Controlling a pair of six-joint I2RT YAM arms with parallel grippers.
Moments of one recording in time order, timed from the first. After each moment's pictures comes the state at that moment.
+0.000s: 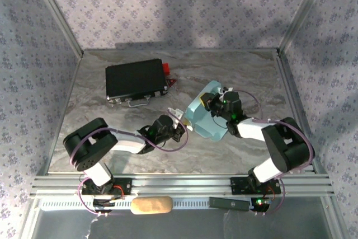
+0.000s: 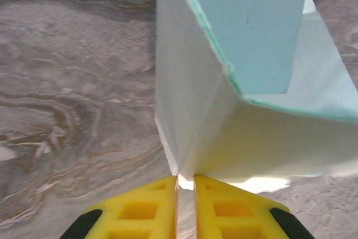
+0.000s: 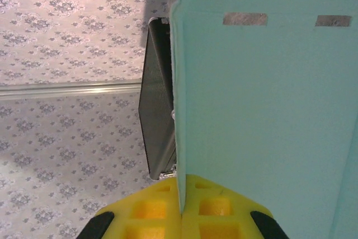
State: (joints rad) left arm -0.96 1.62 0.53 0.57 -0.11 -0.33; right arm 0.42 1.54 0.53 0.72 -0.30 1.39
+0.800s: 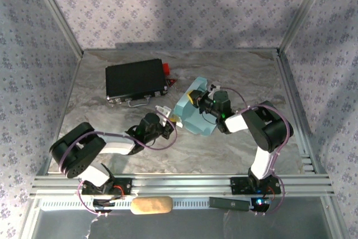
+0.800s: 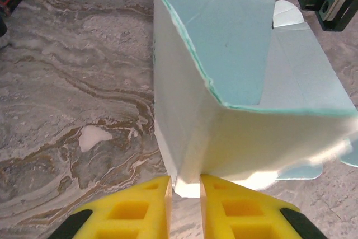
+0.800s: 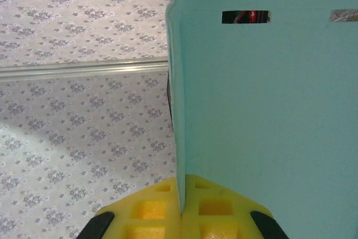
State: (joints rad) left arm -0.83 1.51 0.42 0.61 -0.04 -0.27; right arm 0.49 1.80 0.63 1.02 -0.34 1.51
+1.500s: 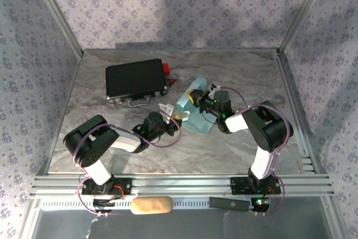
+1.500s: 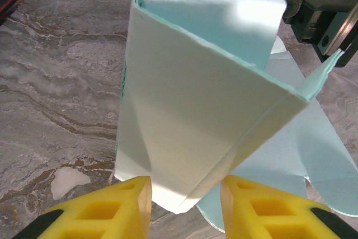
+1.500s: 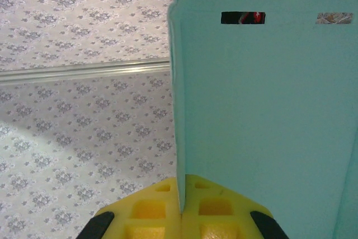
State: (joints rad) left arm -0.83 1.66 0.46 0.80 -0.05 -0.30; right arm 0.49 1.80 0.63 1.03 -0.35 1.53
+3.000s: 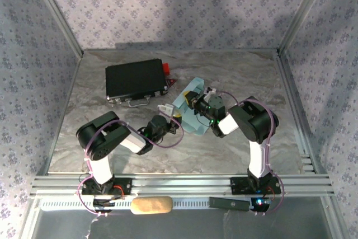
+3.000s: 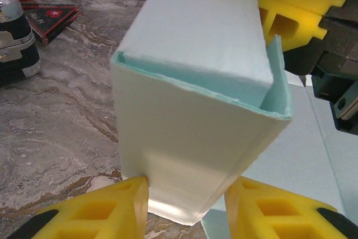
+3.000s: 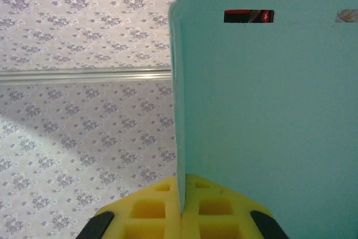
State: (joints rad) left arm -0.87 1.79 0.47 0.96 -0.27 -0.34; right arm 0.56 1.97 0.64 1.28 -0.23 1.53
